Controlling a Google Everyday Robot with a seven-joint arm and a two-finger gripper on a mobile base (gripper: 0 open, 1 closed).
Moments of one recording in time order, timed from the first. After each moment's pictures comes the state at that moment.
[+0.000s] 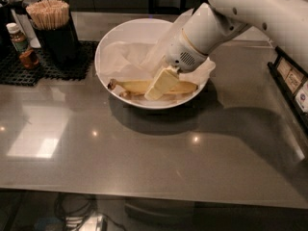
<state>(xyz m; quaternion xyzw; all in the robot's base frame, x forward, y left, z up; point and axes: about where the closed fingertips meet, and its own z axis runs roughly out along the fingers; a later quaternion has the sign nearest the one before) 0.554 -0.006 0.877 -0.61 0.73 0.21 0.22</state>
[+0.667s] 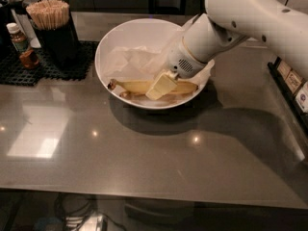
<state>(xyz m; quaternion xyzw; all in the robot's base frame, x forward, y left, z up) 0.564 -0.007 0.862 -0.57 0.76 0.19 0.24</state>
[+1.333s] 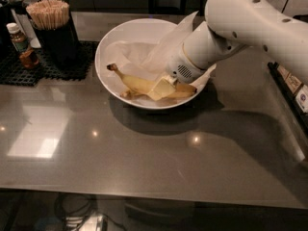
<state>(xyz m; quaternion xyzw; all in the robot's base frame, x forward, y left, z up) 0.566 -0.009 0.851 -0.55 0.78 0.18 0.25</state>
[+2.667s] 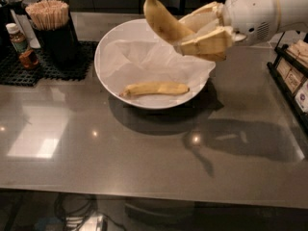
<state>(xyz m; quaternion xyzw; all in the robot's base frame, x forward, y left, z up) 0.510 -0.054 1.025 -0.62 0.54 0.34 0.46</state>
